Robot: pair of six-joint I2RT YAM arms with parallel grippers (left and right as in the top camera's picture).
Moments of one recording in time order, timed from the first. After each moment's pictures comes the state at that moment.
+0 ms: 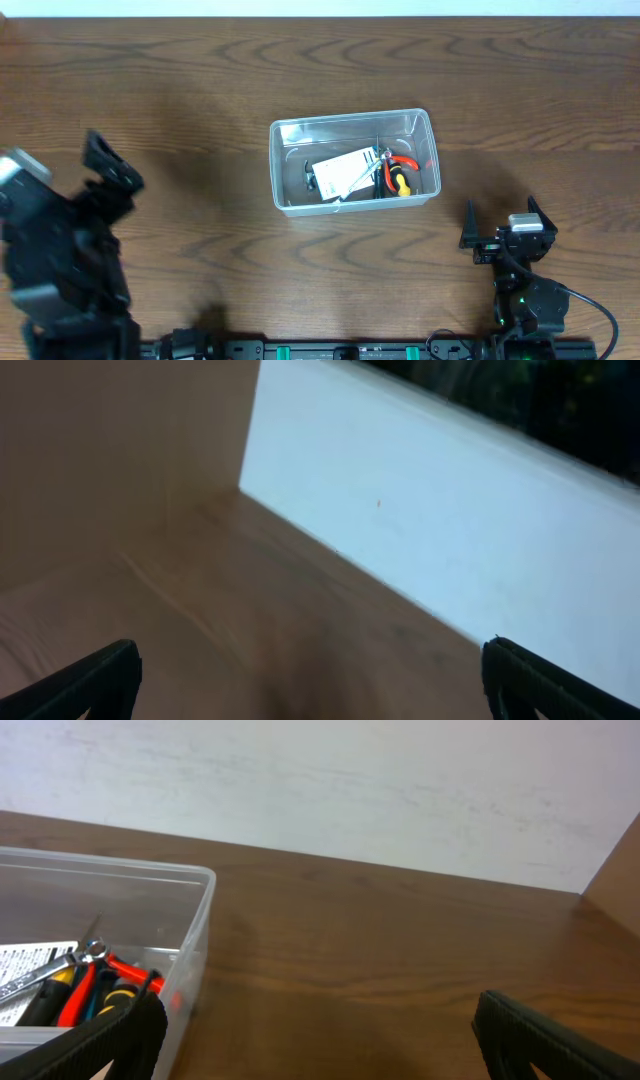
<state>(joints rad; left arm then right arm) 0.14 0.62 1.05 -0.64 -0.29 -0.39 -0.02 0.01 0.01 -0.07 -0.03 -0.12</state>
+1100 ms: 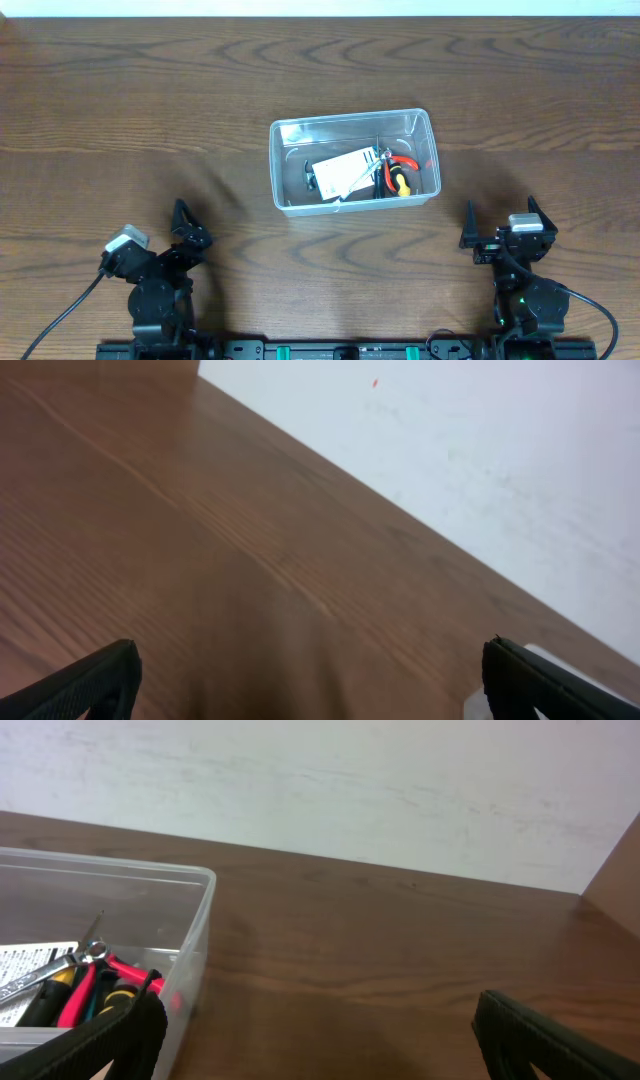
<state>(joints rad) 0.01 0.02 0.18 -0.38 -0.29 -0.52 -0.02 0.01 0.01 -0.07 -0.03 -0.12</state>
